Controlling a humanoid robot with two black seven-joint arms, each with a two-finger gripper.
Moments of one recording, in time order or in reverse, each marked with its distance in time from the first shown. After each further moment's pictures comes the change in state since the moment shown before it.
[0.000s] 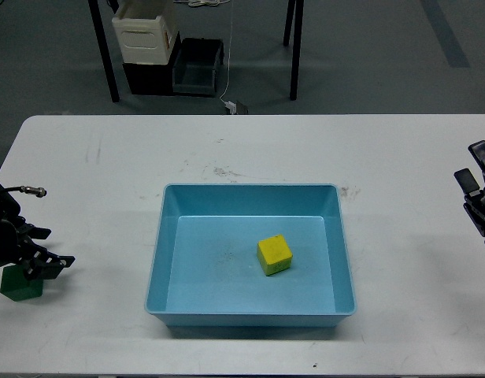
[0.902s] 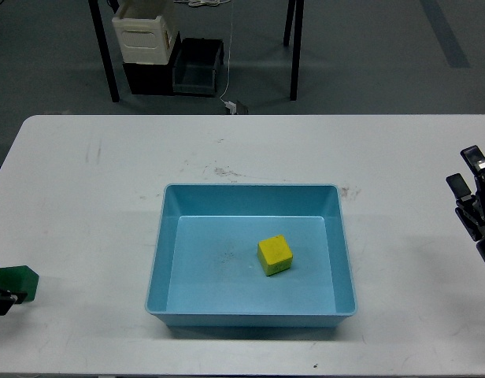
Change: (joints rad) left arm 0.018 0.177 0.154 -0.080 -0.145 0.012 0.000; right arm -0.002 0.024 -0.013 -0.006 0.000 0.000 0.000
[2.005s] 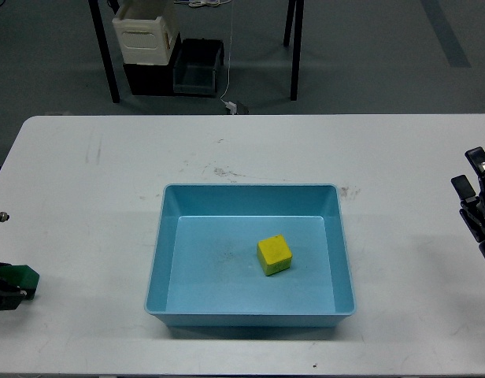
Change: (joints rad) left arm 0.009 -0.089 -0.003 0.103 0.035 0.026 0.000; right arm -0.001 0.002 0.000 -0.017 0.000 -0.024 0.002
